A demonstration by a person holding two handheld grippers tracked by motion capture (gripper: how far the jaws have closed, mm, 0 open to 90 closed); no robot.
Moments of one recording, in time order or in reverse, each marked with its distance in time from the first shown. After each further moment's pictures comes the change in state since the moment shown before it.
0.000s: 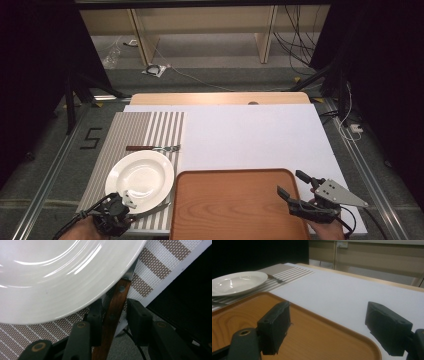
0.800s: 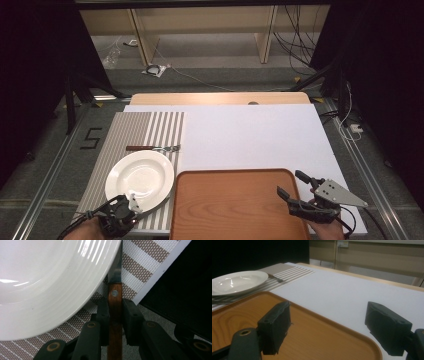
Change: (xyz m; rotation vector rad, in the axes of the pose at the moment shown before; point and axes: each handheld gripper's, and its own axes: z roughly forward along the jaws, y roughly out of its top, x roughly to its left) left arm -0.012 0.006 -0.002 0.002 -0.015 0.082; right arm 0.000 0.000 0.000 0.004 0.004 0.001
